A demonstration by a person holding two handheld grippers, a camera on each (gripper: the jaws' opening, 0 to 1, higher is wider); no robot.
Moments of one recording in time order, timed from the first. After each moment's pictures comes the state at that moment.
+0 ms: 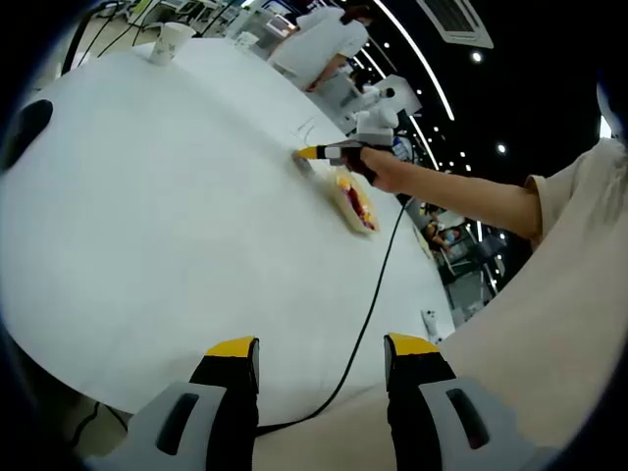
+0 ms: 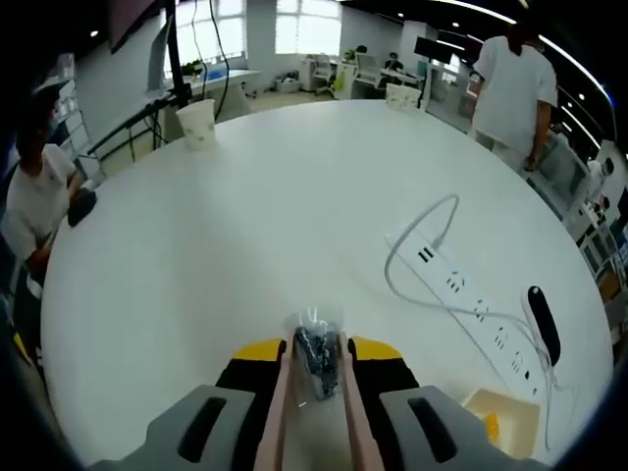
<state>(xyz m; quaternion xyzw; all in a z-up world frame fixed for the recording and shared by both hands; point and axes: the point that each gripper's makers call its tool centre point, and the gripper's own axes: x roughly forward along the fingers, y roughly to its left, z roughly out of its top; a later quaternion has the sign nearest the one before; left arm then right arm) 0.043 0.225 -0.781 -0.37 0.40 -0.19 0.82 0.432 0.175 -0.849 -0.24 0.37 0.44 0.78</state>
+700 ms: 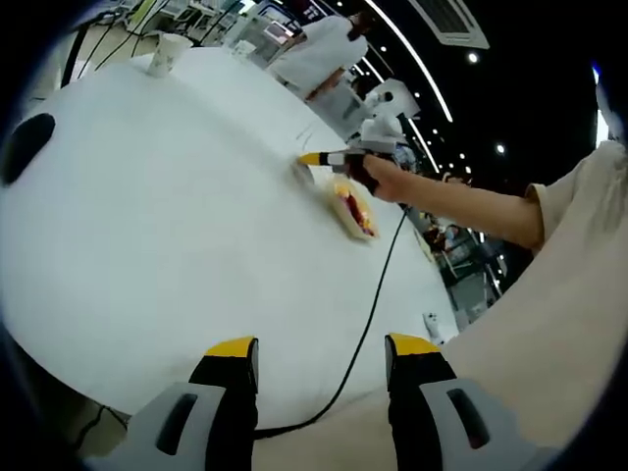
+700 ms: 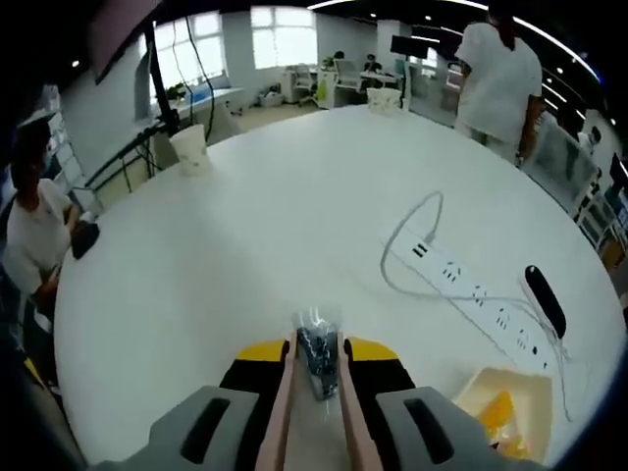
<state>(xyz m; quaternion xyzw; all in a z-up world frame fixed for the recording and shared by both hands) 0.049 0.231 -0.770 -0.35 0.38 -0.19 0.83 0.420 0.174 -0.830 -0.18 0.37 0.42 0.81</state>
